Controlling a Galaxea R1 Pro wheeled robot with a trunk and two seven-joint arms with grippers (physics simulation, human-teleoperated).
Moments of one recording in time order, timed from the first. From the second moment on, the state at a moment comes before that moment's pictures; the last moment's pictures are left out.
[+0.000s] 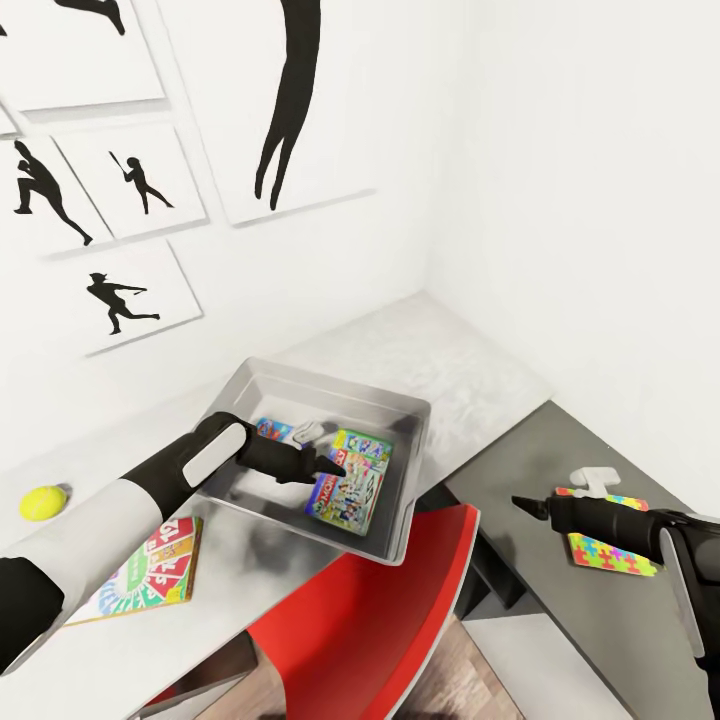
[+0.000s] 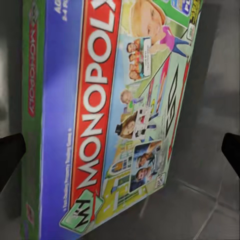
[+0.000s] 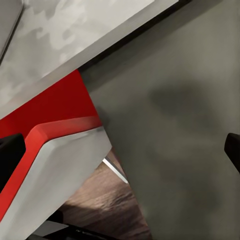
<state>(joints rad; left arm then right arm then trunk) -1.09 0.22 -0.79 -0.75 1.09 1.02 -0.40 -0.38 -0.24 -0.33 -1.61 0.08 0.99 0.81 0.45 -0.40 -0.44</state>
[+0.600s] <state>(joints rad) -1.09 0.22 -0.79 -0.75 1.09 1.02 -0.40 -0.38 -0.25 -0.33 -1.61 0.08 0.99 0.81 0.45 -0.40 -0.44</state>
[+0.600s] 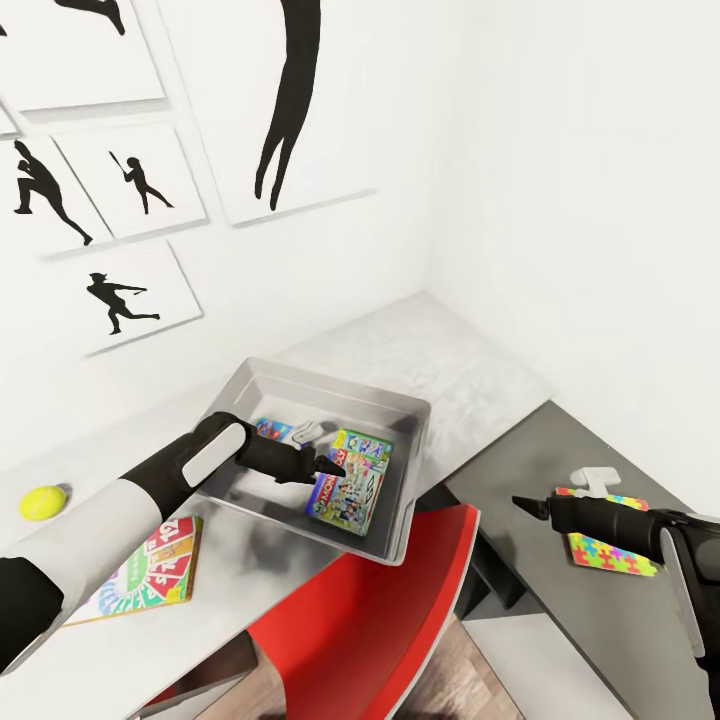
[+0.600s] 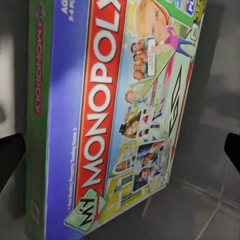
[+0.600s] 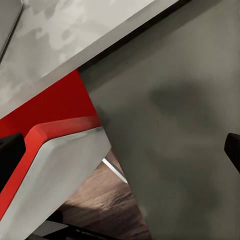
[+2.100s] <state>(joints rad) -1.01 0.30 -0.62 -1.17 1.10 1.03 -0.39 -0.38 -0.25 -0.33 -1.61 0.08 0.98 0.81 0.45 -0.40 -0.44</state>
